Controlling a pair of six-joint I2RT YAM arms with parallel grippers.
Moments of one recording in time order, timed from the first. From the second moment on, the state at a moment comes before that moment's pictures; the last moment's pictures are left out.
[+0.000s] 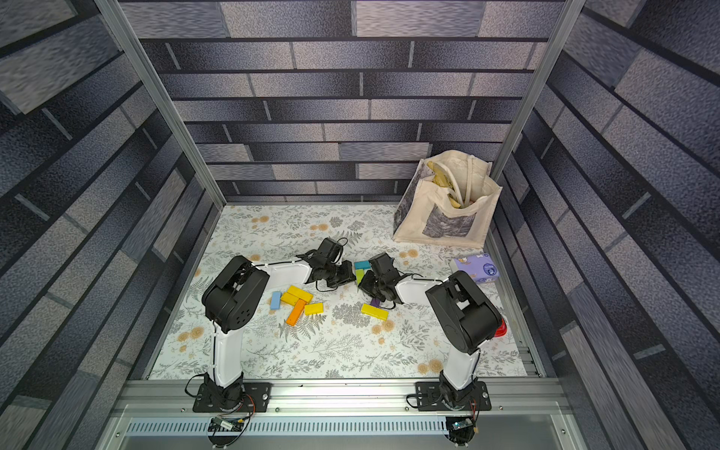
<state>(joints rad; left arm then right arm) -0.61 2.04 1.23 -0.11 0.37 -0.82 0.59 1.77 0.83 0.03 -0.19 1.05</state>
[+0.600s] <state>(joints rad) -0.61 2.03 1.23 -0.11 0.36 -0.82 0.58 1.75 0.83 0.01 -0.18 1.02</state>
